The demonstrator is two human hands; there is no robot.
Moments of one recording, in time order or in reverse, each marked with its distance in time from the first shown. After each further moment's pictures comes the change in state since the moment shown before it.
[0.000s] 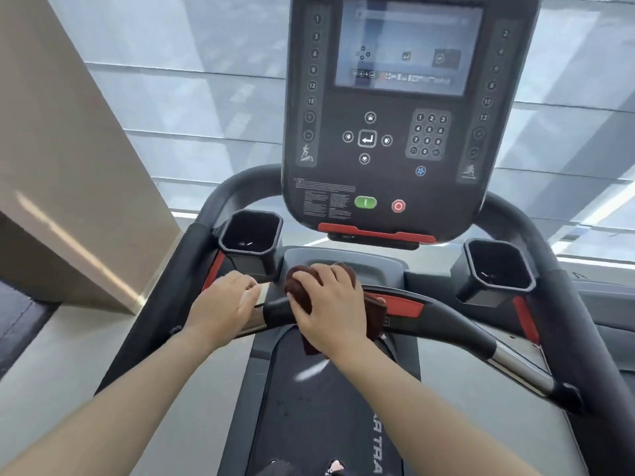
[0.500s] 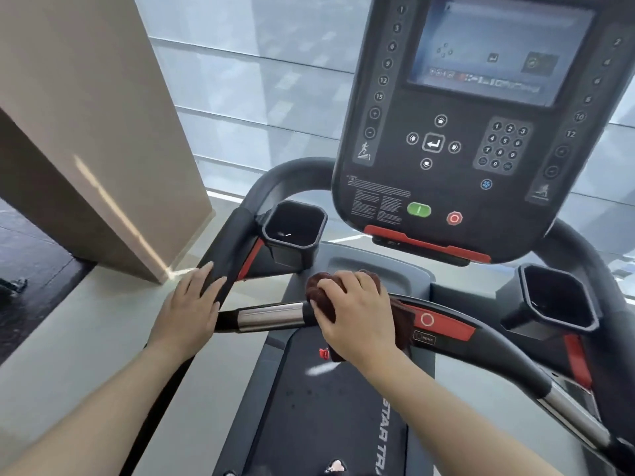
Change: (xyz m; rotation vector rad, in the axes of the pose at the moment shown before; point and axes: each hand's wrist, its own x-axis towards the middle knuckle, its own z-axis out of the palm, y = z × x) left_hand -0.051 -0.111 -0.001 0.375 0.108 -0.165; right_hand 0.007 -0.014 0.017 -0.107 -0.013 -0.157
